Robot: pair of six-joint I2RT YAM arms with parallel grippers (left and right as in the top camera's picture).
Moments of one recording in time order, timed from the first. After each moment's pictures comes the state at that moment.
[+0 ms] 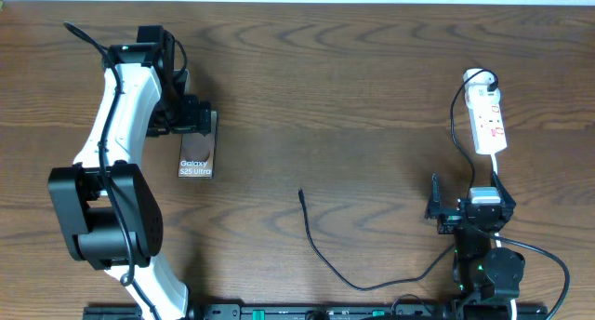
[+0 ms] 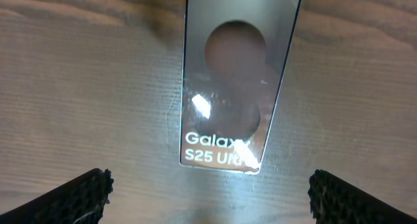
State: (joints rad) left arm 0.04 1.92 1.59 -1.20 -0.01 -0.02; right arm -0.02 0.01 0.01 -0.07 0.00 -0.14
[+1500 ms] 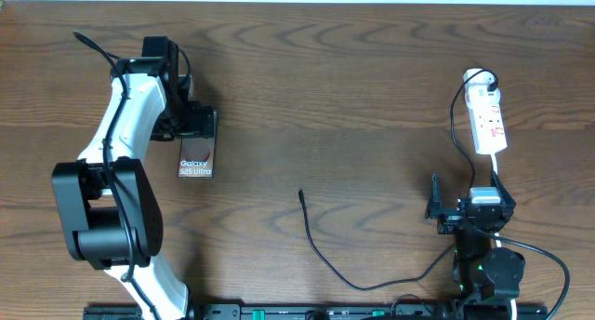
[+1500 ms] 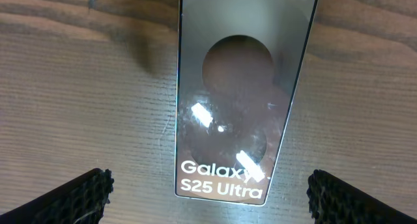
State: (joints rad) left arm 0.04 1.92 1.48 -1.05 -0.01 -0.01; right arm -0.02 0.01 0.01 -0.07 0.00 -0.14
